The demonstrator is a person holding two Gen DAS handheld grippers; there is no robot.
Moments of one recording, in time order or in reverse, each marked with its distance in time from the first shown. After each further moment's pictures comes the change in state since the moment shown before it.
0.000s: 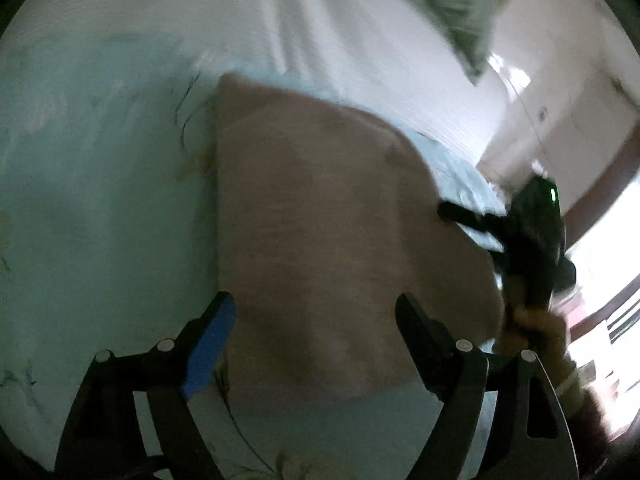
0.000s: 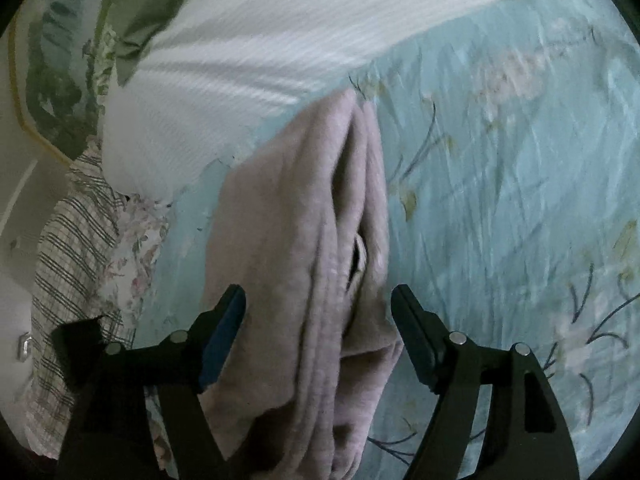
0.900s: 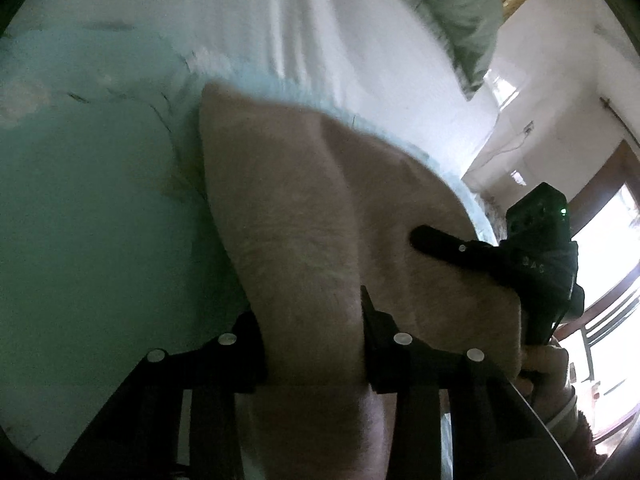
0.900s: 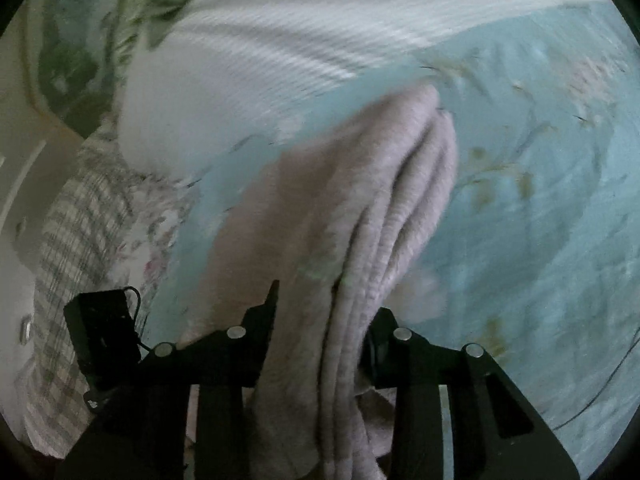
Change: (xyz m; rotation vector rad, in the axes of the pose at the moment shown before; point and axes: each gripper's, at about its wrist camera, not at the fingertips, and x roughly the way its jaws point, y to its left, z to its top) left arm -0.022 0.032 -0.001 0.024 -0.046 -0.068; right arm 0.025 0.089 -0.028 -0.090 0.020 0.047
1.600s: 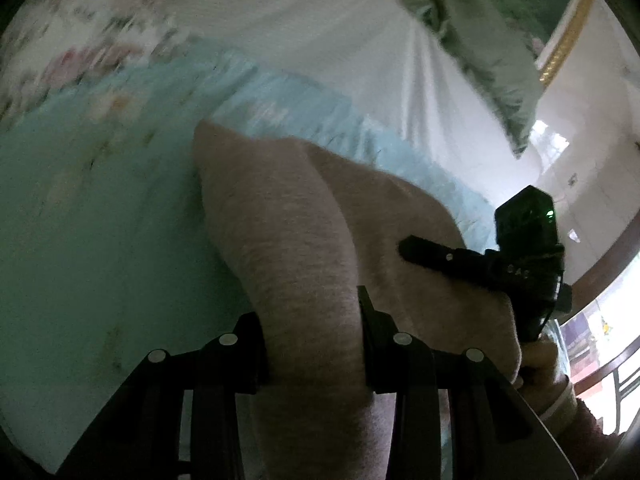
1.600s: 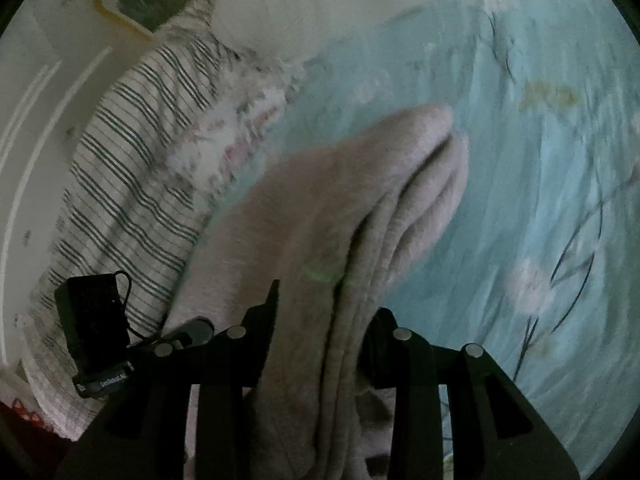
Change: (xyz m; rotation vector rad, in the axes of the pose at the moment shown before) left arm -0.215 0.101 -0.125 -0.154 -0.154 0.239; right arm 0.126 0.140 -0.116 -0.170 0.240 0.169
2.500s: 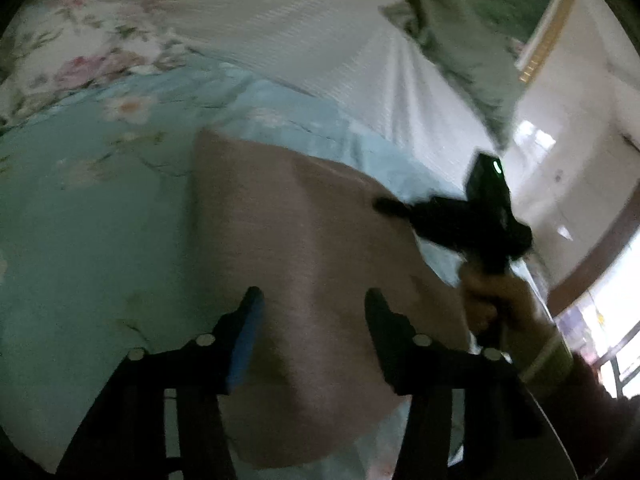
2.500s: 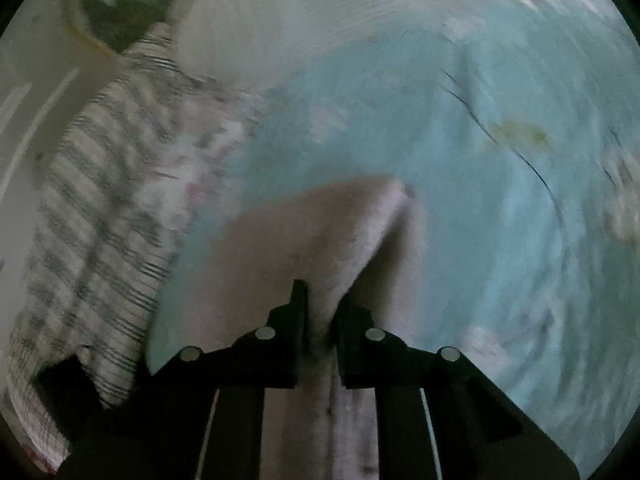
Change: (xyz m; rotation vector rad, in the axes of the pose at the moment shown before) left arm -0.039 -0.012 -0.024 0.060 -0.044 -0.058; right arm -0.024 0.023 0.056 -0.026 -0.145 -0.013
